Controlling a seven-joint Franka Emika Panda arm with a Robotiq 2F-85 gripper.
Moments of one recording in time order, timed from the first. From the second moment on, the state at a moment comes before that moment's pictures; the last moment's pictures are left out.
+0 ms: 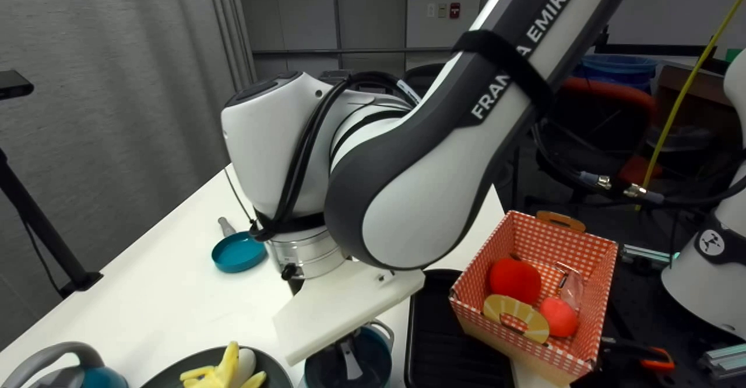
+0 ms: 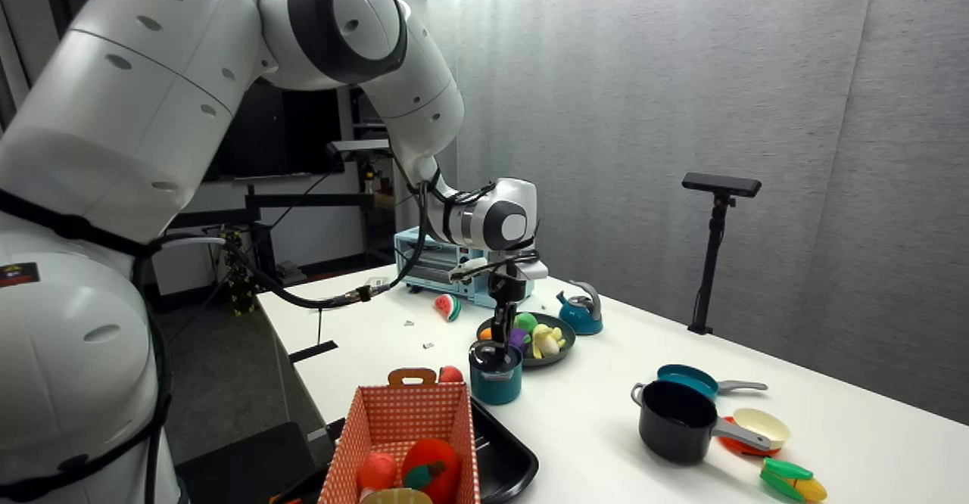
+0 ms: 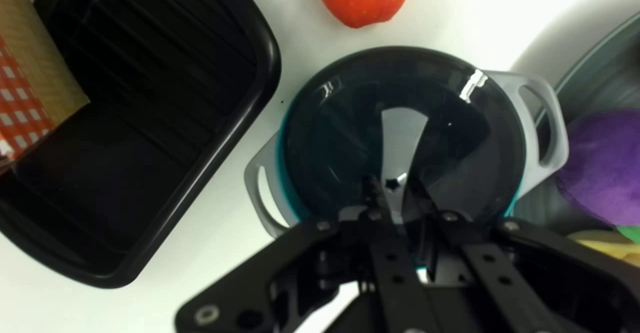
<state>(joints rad) 0.22 0.55 0.05 -1.92 -0.03 2.37 1.20</state>
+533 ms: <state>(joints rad) 0.26 0.49 0.04 -1.92 -0.04 2.36 1.23</state>
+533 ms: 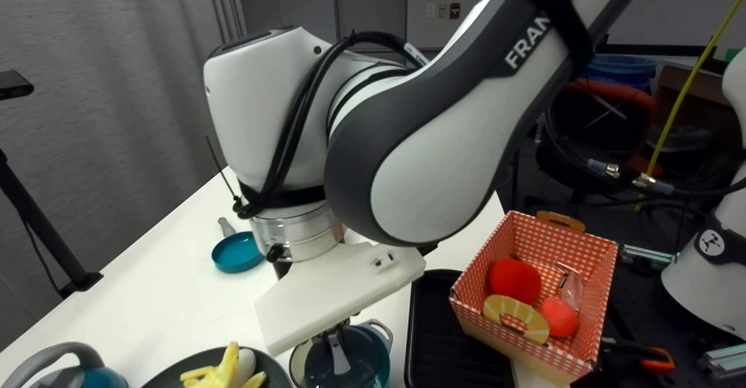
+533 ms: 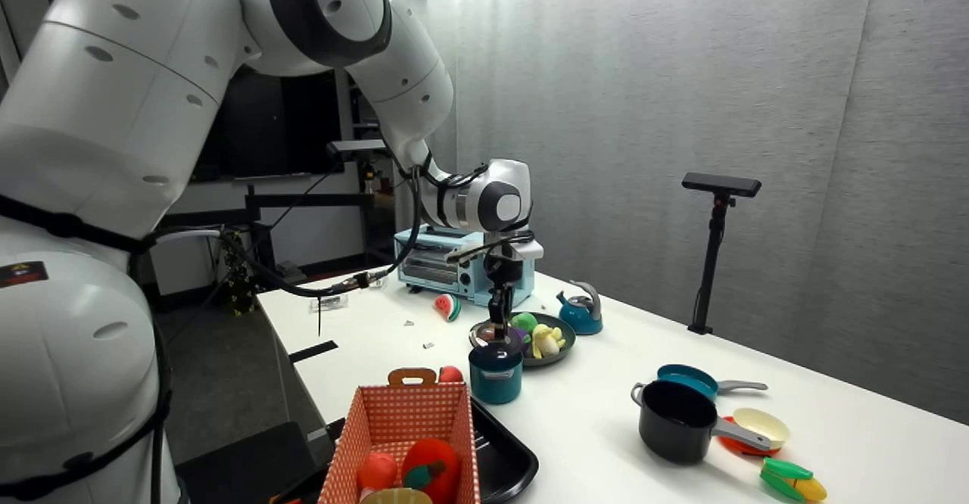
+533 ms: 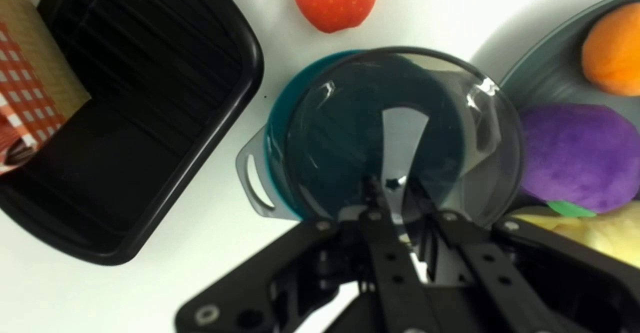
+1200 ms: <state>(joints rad) 0.27 0.29 -0.04 -2.12 -0.13 2.34 1.42</state>
